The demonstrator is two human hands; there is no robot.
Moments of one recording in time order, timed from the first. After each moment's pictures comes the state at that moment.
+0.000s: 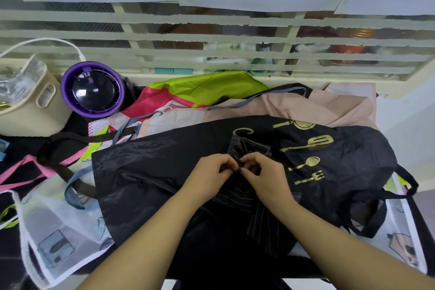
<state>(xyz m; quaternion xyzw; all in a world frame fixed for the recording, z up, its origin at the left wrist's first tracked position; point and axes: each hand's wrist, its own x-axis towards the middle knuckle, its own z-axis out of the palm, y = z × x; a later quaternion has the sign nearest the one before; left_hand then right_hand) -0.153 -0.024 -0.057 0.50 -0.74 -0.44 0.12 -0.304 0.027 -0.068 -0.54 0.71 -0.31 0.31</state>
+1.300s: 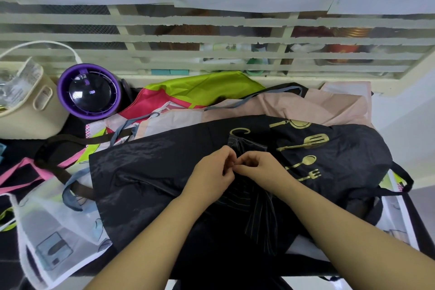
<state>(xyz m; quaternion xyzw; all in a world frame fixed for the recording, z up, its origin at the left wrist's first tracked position) -0.163 -0.014 -0.044 0.49 -0.78 -0.37 0.15 -0.318 0.009 -0.053 -0.51 0.67 -0.26 0.48</state>
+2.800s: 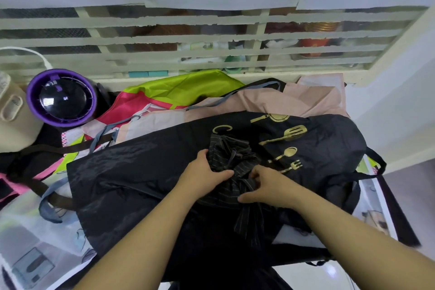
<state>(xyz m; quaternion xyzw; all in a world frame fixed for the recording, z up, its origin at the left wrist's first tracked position) -0.179 -0.020 -0.056 0.60 -0.64 -0.47 0.01 -0.351 0.048 -0.048 -0.51 0.73 -0.01 0.46</state>
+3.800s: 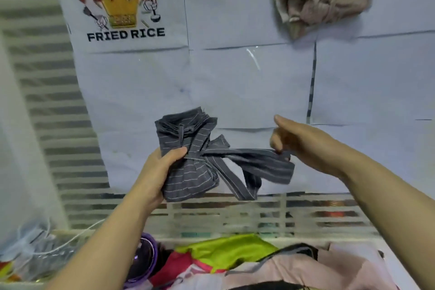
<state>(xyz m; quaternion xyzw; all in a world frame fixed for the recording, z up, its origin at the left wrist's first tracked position) -0.090 -0.112 0.262 0.36 -0.54 -0.52 0.55 -0.361 -0.054 0.311 -0.66 0.46 -0.46 0.37</state>
